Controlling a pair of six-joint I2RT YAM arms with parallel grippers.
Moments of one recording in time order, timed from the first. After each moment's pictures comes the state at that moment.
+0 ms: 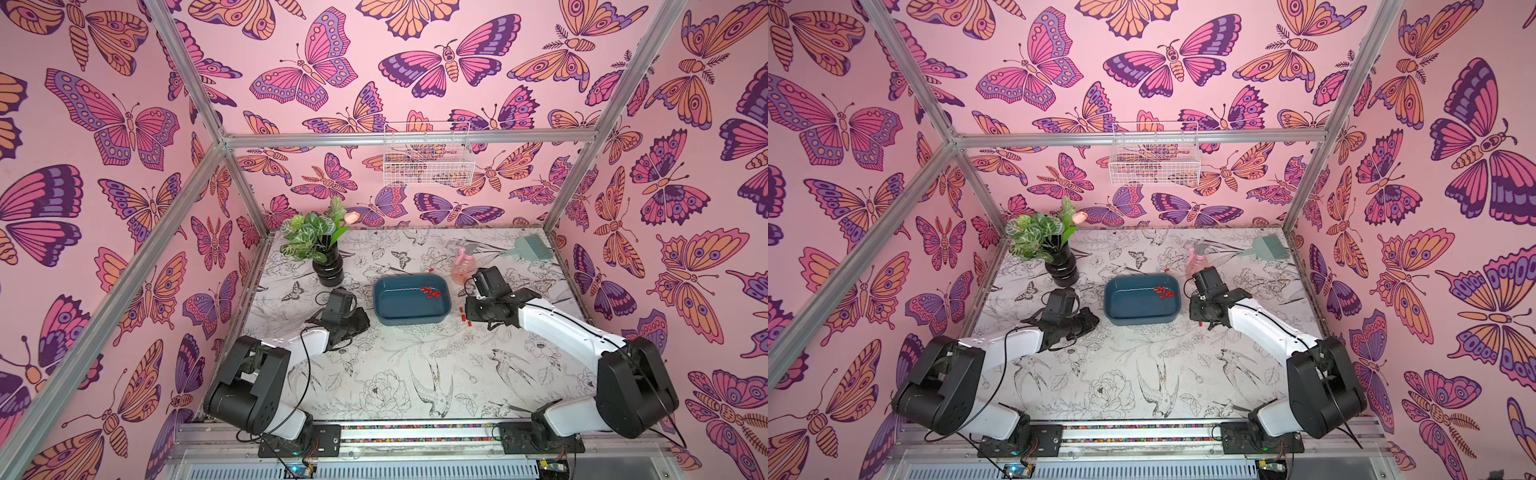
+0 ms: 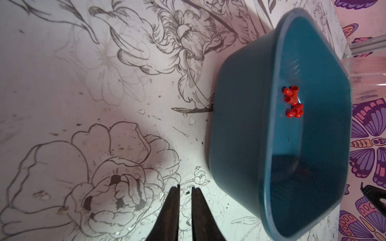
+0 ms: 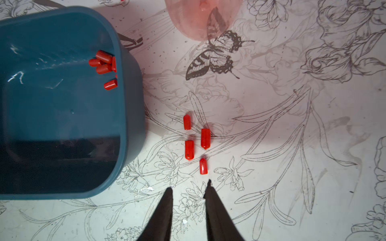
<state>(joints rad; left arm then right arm) -0.35 1.48 0.61 0.01 0.21 -0.74 0.50 1.45 0.94 -0.56 0.07 0.44</state>
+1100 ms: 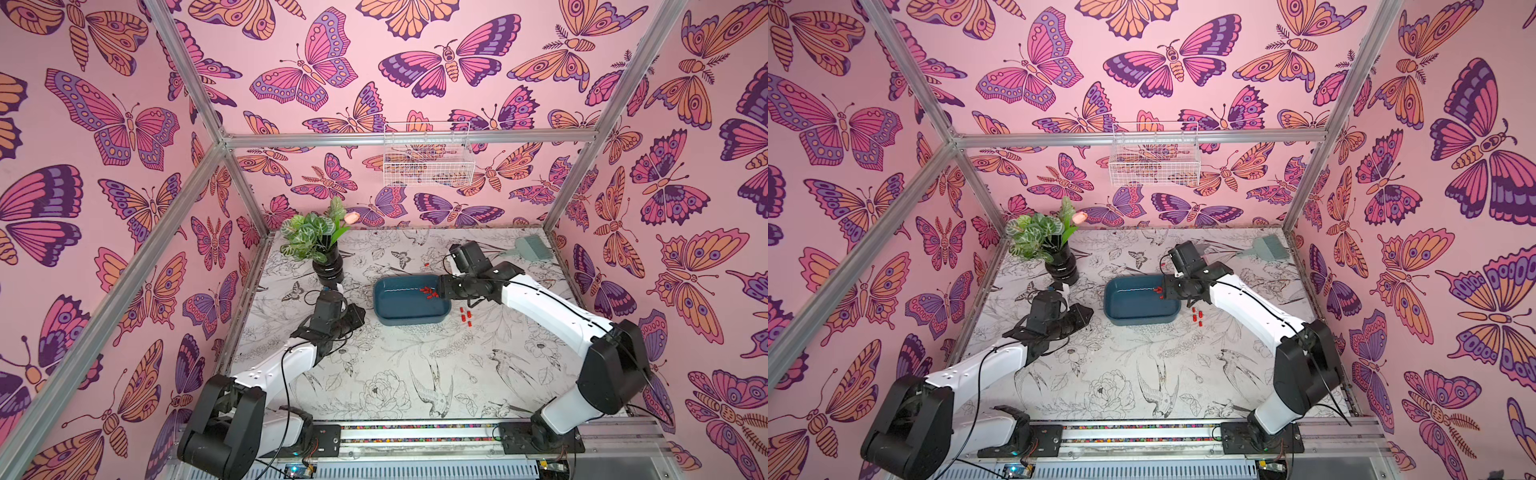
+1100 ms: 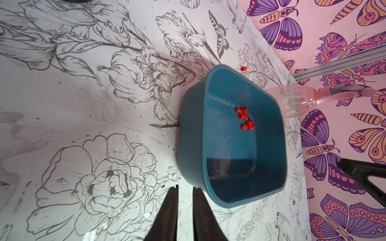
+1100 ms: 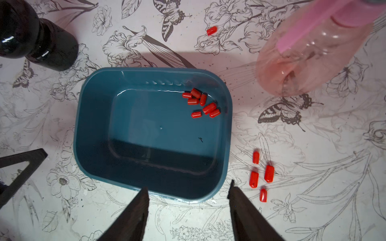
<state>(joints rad) -0.33 1.25 0.54 0.05 0.19 -0.77 0.63 1.63 1.32 -0.69 0.00 0.42</state>
